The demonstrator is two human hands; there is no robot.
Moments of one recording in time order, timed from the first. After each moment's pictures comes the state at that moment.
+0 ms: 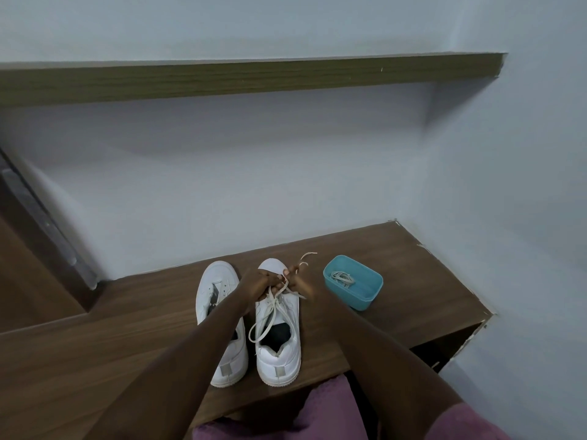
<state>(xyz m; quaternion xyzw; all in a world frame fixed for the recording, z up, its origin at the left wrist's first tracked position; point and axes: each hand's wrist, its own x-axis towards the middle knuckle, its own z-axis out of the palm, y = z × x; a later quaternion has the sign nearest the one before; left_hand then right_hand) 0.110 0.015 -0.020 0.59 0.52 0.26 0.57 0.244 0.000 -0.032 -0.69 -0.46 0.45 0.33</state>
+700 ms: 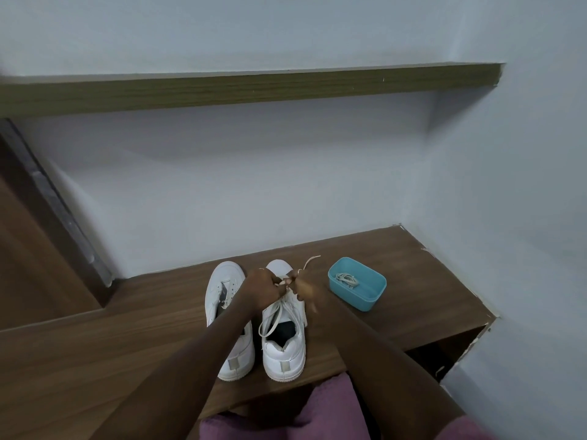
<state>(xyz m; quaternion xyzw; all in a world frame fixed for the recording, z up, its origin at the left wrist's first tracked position) 0.101 0.002 -0.018 0.80 0.53 0.16 0.25 0.233 -0.019 -0.019 -0.70 -0.49 0.44 0.28</state>
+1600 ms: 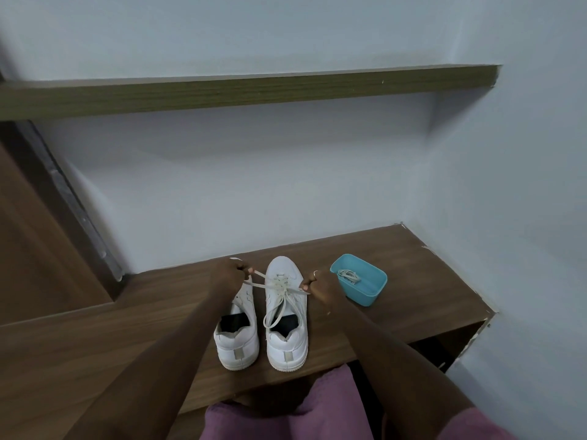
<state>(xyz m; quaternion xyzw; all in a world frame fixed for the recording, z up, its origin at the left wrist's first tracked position) 0.048 0.010 0.000 0.64 0.63 0.28 0.34 0.254 -0.053 -0.020 -0.71 -0.58 0.30 0.28</state>
